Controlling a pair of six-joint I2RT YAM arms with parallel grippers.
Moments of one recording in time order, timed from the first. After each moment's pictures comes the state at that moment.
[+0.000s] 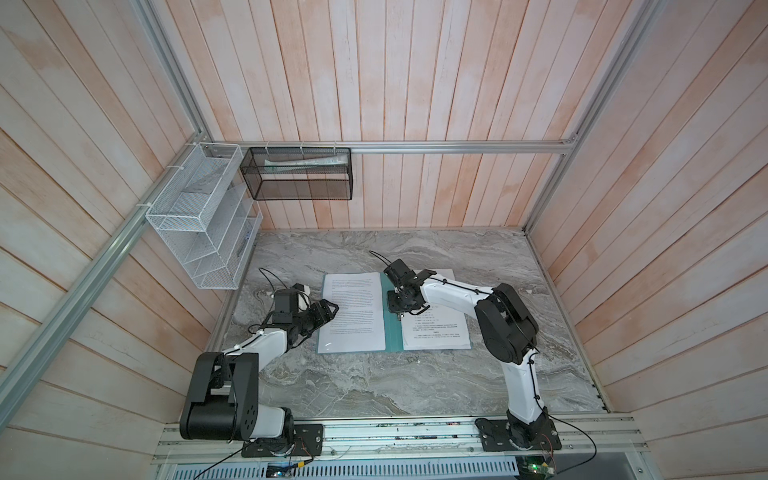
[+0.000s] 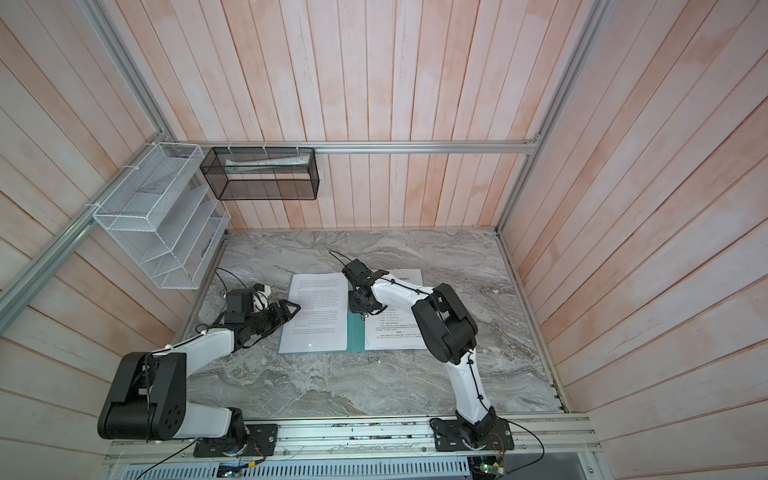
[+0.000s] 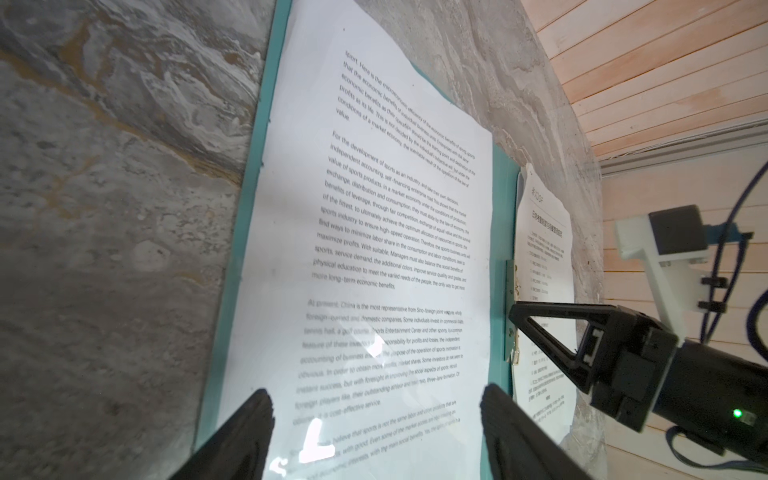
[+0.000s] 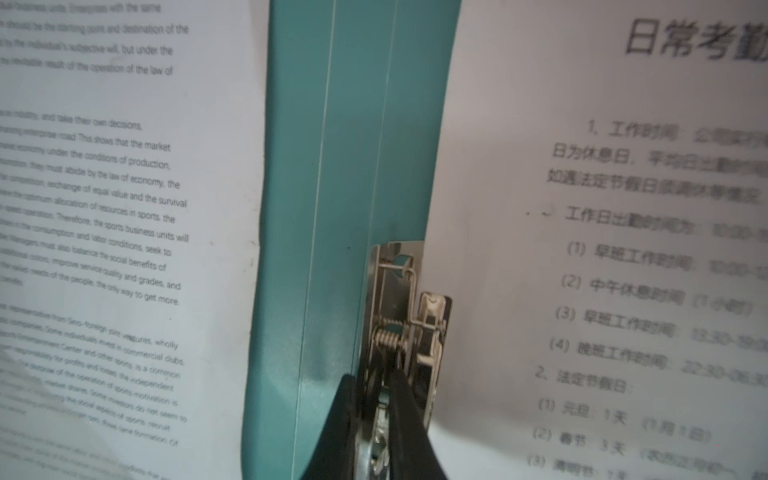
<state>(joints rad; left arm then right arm) -0.03 1.42 0.55 0.07 0.49 -0.58 0.72 2.09 1.50 -0.60 0.04 0.55</state>
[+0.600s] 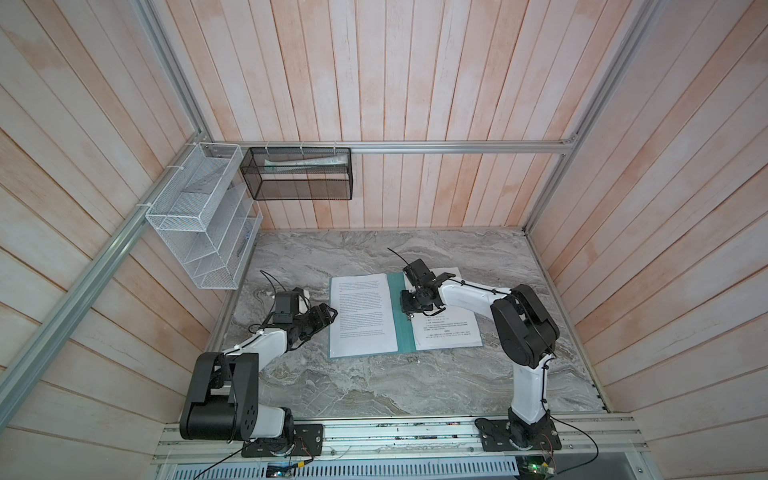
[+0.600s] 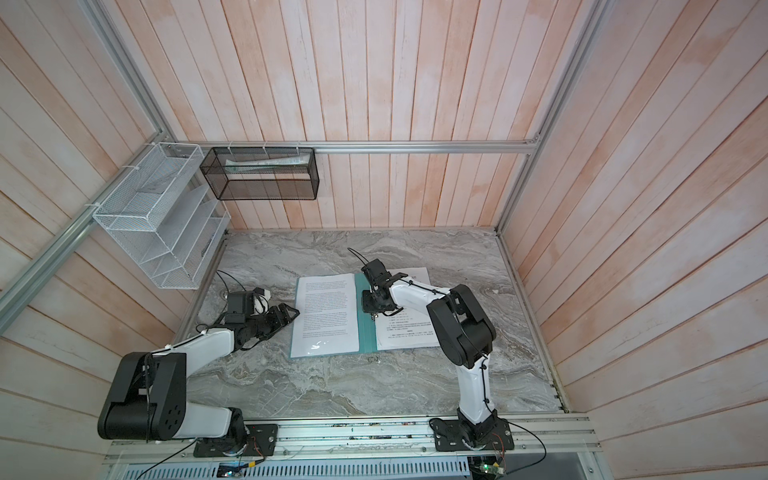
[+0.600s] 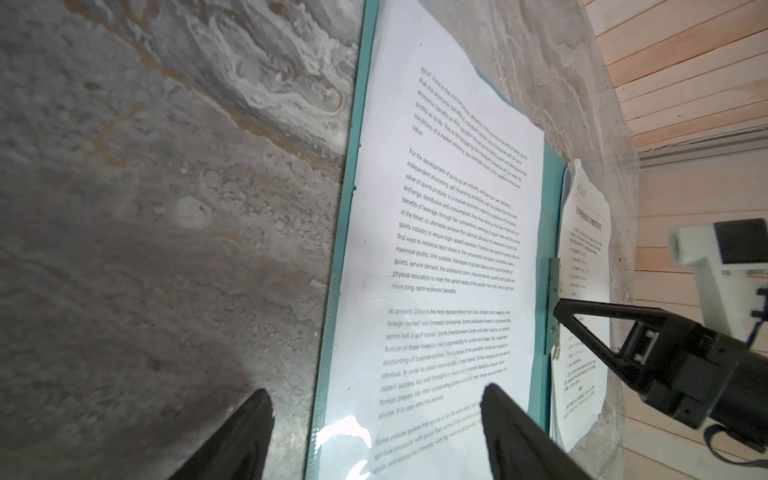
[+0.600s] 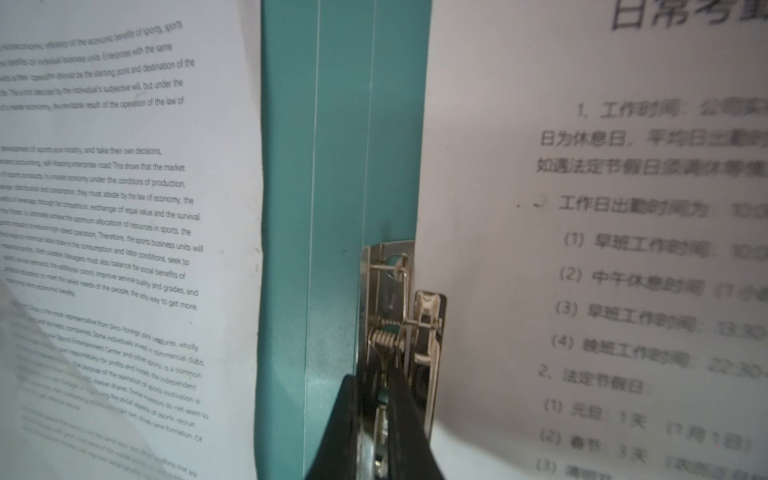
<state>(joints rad) -0.03 1.41 0.55 -0.04 0.46 -0.56 0.64 2.00 1.34 -0.47 -0.08 0.52</state>
